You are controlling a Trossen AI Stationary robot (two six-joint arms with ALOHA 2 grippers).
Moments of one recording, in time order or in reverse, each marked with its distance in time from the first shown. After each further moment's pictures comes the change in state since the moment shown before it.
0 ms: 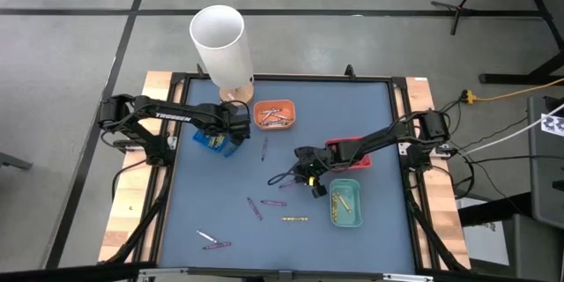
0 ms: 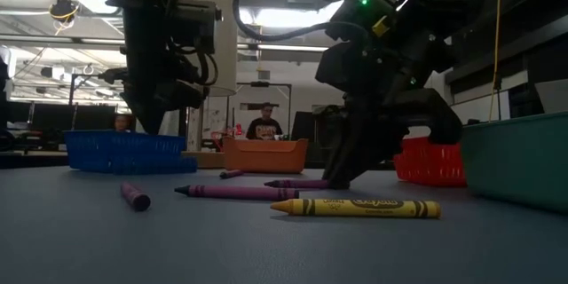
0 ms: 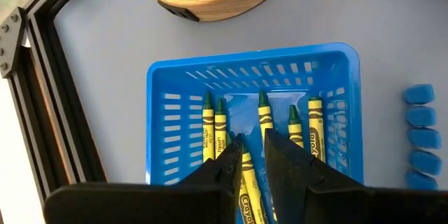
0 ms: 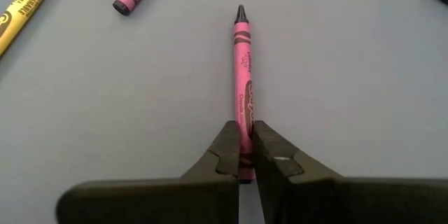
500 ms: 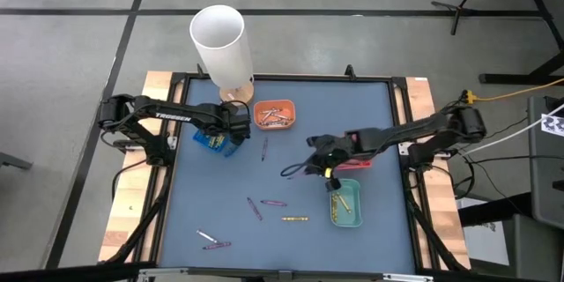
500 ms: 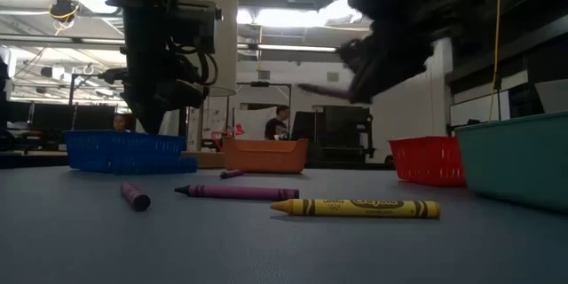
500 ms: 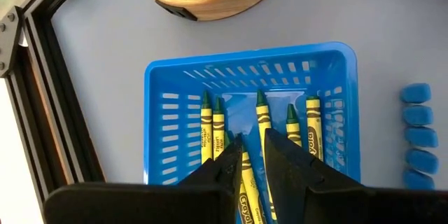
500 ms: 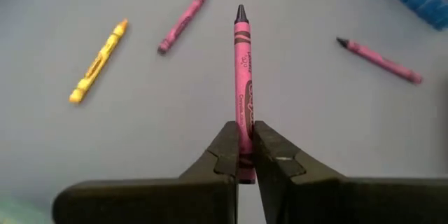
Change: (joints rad) left arm -0.001 0.000 0.000 0.002 0.005 0.000; right arm -0.001 -0.333 0.000 -0.256 0.008 0.000
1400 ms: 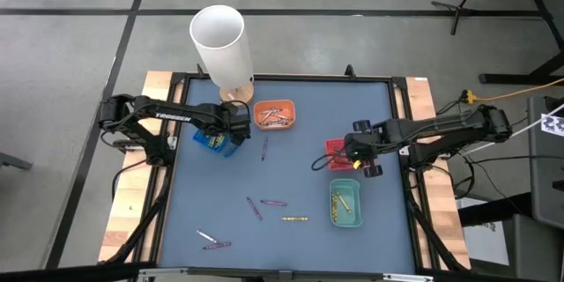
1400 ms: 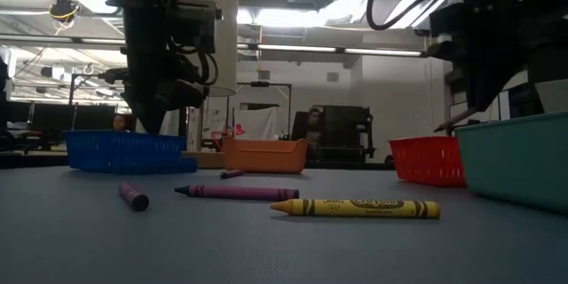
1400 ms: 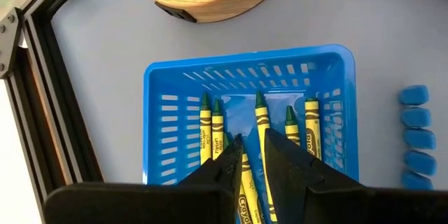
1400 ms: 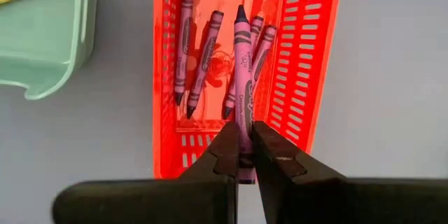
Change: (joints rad) left arm 0.000 0.000 0.000 0.005 -0.003 0.000; right arm 0.000 -0.283 0.000 -0.849 0.334 0.146
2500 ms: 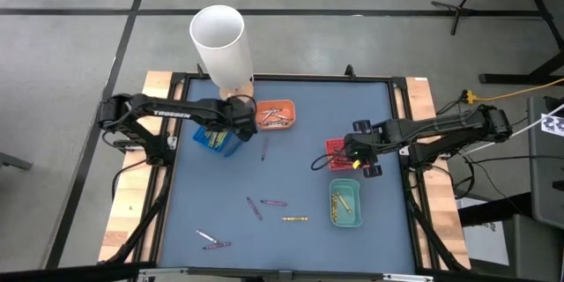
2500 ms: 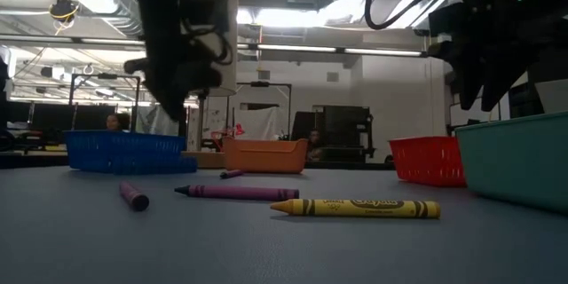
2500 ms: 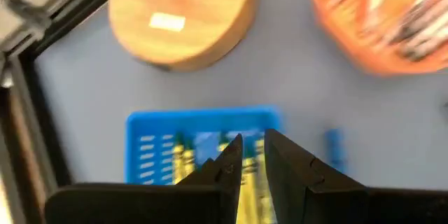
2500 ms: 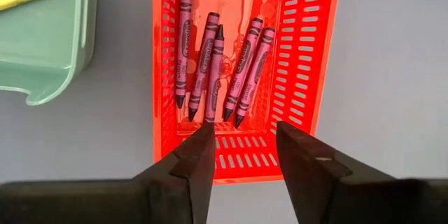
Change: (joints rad) left arm 0.000 0.000 0.113 0.018 0.009 0.053; right arm 0.000 0.000 0.000 0.007 -0.001 0.012
